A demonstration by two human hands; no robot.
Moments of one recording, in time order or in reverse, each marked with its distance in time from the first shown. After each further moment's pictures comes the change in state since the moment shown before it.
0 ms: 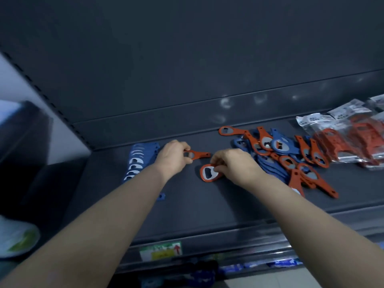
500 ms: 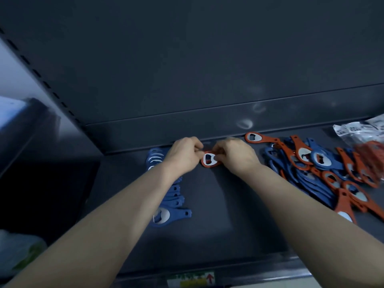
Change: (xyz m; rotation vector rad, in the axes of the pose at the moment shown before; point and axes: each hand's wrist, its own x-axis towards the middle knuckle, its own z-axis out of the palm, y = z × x) left_hand 0.034 -0.043 -0.022 -0.206 0.011 0.029; right_hand 0.093 -0.036 0.031 -0.058 0.099 0.081
